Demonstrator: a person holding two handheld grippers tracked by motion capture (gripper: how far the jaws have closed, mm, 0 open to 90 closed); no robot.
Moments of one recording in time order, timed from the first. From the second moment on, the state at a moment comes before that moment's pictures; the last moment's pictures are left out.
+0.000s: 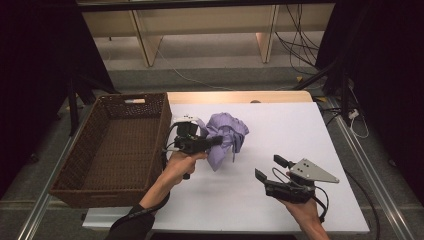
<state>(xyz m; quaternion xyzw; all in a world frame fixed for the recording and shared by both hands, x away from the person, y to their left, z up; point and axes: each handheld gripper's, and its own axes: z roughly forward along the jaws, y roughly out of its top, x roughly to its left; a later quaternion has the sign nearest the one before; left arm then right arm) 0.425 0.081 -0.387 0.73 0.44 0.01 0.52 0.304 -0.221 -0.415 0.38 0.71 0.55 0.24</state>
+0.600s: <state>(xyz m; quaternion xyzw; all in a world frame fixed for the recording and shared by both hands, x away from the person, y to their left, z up) 0.429 0.073 -0.404 0.75 0.44 0.00 0.50 0.304 -0.220 -0.416 0.38 0.71 0.55 0.24</state>
